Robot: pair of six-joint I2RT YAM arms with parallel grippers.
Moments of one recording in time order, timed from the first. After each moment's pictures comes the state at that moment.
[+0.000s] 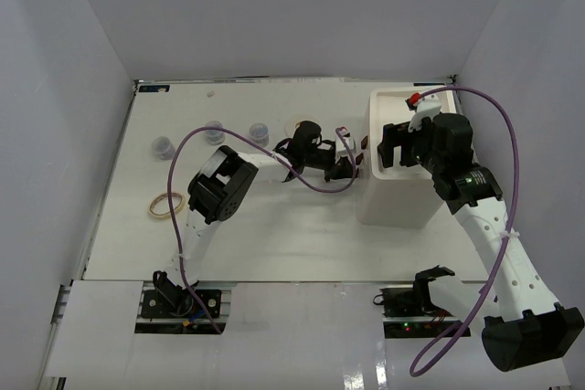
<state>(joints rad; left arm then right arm) -0.72 2.29 1.48 0.42 0.88 0.28 0.27 0.97 1.03 -0.50 -0.09 -0.04</state>
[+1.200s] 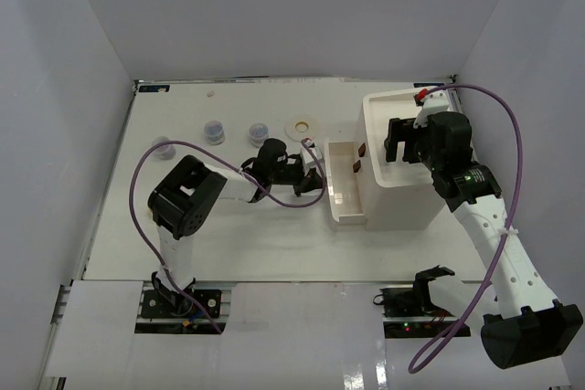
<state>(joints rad) -0.66 1.97 0.97 0.60 0.72 0.20 0.26 0.99 1.04 -0.50 0.04 0.03</state>
